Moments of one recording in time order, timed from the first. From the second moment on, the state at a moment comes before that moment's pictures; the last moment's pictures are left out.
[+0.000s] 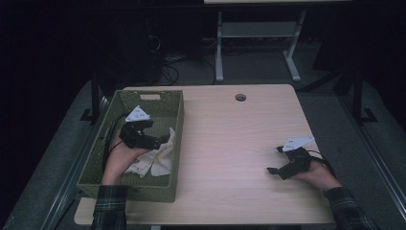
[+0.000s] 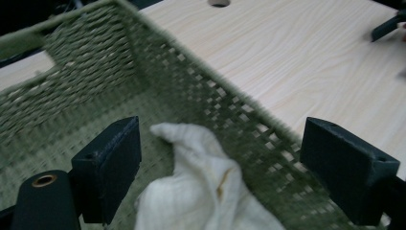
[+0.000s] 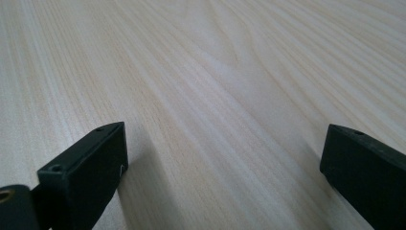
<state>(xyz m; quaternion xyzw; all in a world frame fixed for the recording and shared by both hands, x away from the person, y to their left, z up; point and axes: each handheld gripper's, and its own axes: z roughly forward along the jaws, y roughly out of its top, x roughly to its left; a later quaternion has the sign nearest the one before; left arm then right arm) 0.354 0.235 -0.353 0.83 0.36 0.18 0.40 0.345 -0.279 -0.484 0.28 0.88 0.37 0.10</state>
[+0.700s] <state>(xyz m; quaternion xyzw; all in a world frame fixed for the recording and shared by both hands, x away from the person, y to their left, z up) 0.372 0.240 -0.403 0.85 0.41 0.14 0.30 0.345 -0.279 -0.484 0.28 0.88 0.37 0.10</state>
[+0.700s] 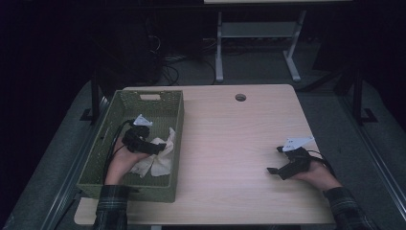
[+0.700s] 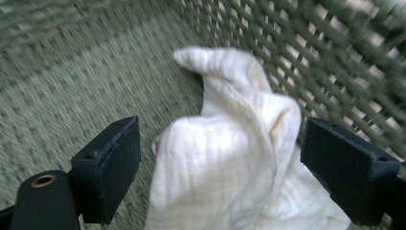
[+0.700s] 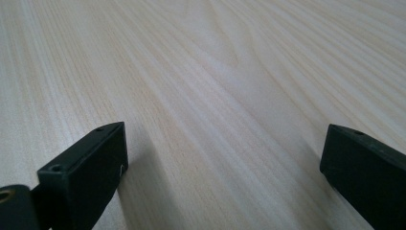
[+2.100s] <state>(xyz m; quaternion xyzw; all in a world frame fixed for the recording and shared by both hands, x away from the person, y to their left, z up) 0.373 0.235 -0.415 0.86 0.45 0.10 0.20 0.345 -0.279 -0.484 0.28 0.88 0.37 0.10</state>
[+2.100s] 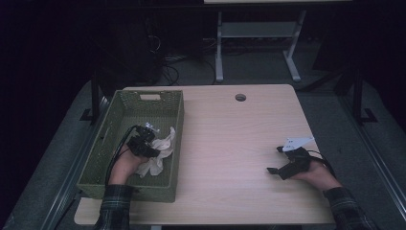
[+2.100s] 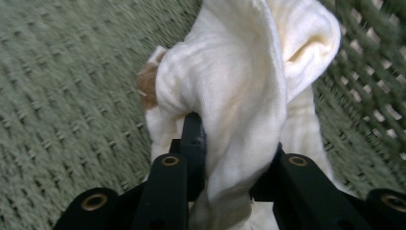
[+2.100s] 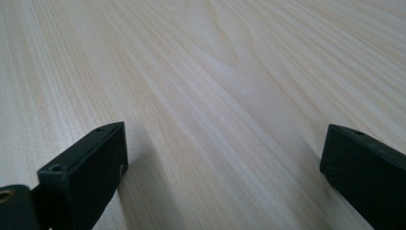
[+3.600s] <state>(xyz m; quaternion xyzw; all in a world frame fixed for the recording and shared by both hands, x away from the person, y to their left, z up) 0.346 0.267 -0.319 0.74 0.42 0.13 0.51 0.346 -0.279 -0.484 0.29 0.88 0.37 0.10</state>
